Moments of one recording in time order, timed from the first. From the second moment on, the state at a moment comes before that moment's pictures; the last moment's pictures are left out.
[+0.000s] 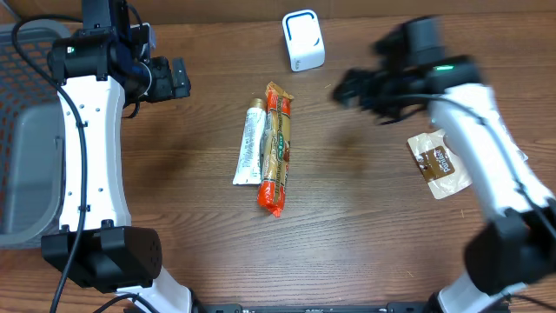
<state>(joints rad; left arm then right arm) 0.10 1.82 1.99 -1.33 0.07 -0.10 0.32 1.83 1.64 -0.92 -0.40 0.41</state>
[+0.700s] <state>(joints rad) 0.10 1.82 1.99 -1.33 0.07 -0.10 0.73 2.11 1.62 -0.83 -0.14 0.61</state>
